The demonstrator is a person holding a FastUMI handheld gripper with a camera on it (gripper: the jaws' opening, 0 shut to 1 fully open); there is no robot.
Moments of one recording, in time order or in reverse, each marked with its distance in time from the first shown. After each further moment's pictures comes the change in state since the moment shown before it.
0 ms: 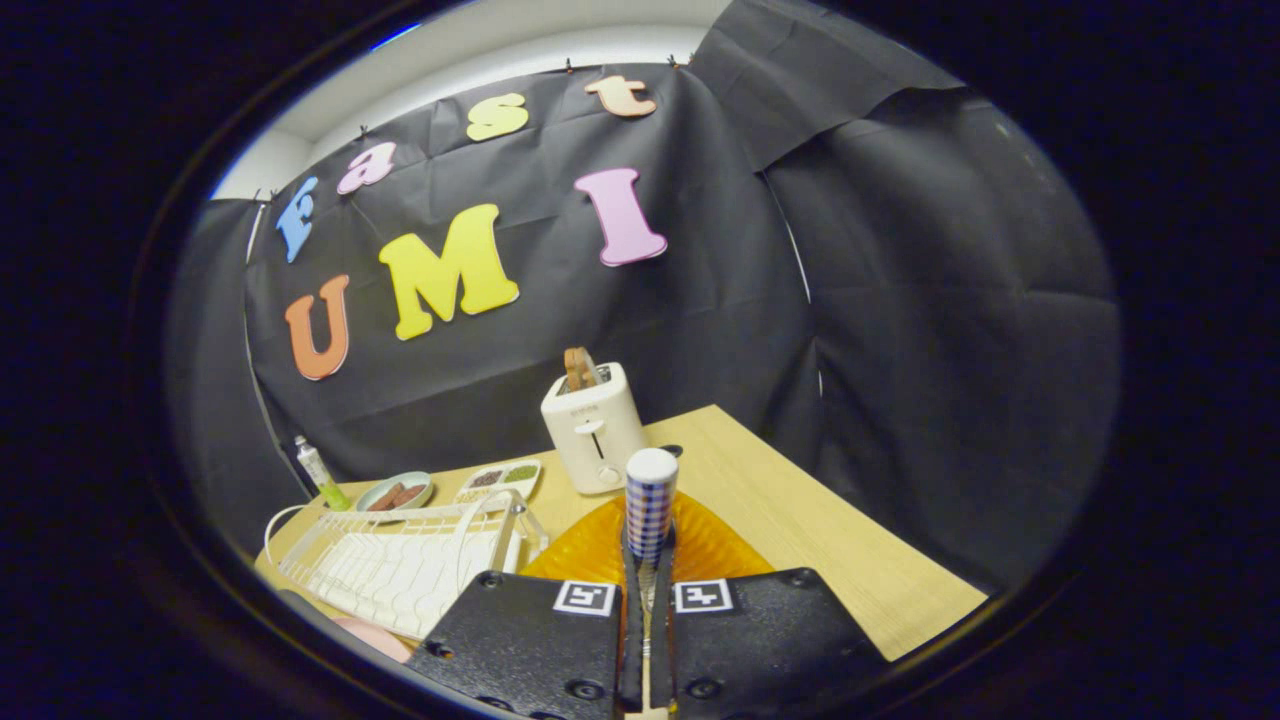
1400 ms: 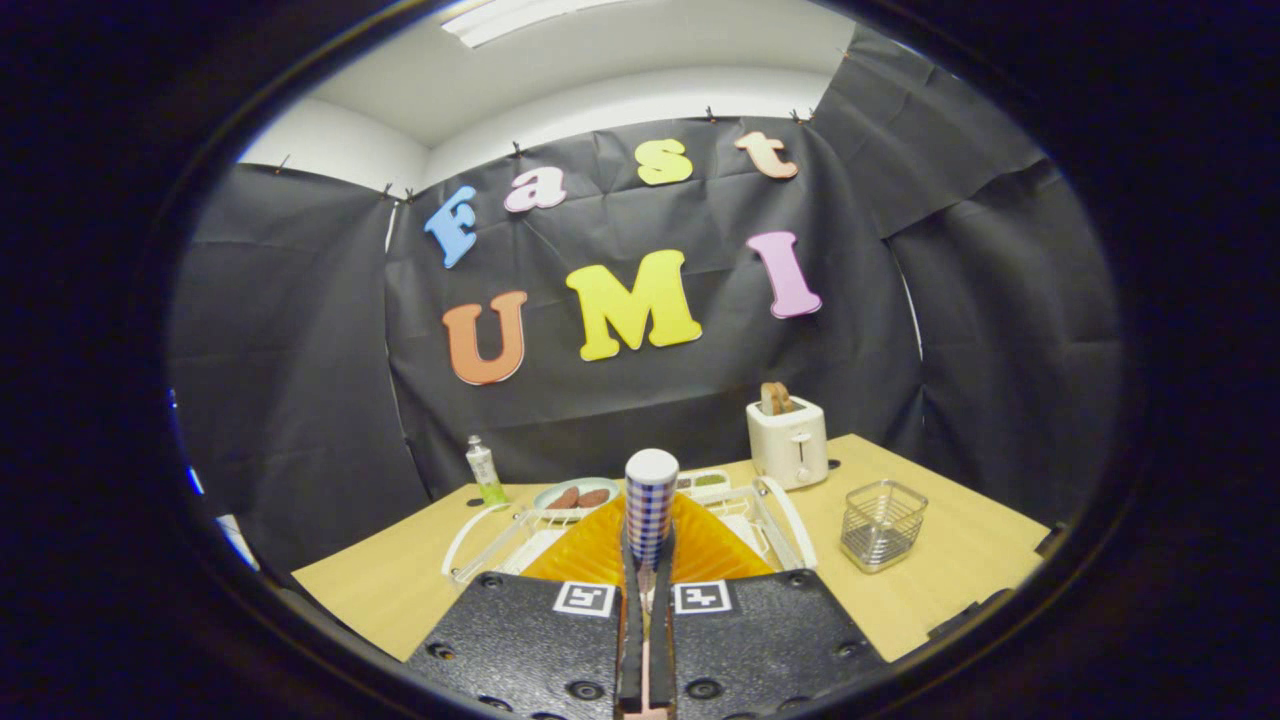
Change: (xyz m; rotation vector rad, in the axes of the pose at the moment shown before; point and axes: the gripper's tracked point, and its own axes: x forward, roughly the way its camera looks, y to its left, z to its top) arm -0.178 0.243 -0.077 -0.083 -0.077 0.281
